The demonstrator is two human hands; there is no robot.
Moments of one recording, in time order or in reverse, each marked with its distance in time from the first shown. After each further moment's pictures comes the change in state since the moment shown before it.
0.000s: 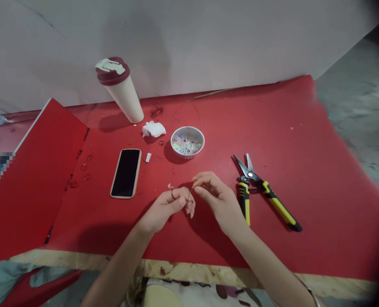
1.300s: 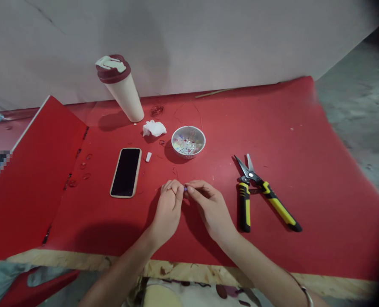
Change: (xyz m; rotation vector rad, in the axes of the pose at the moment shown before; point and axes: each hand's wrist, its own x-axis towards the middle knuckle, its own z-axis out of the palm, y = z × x) left_hand 0.003 -0.006 0.019 0.779 0.456 0.034; right_hand -0.005 0.022 0.024 0.396 0.125 0.218
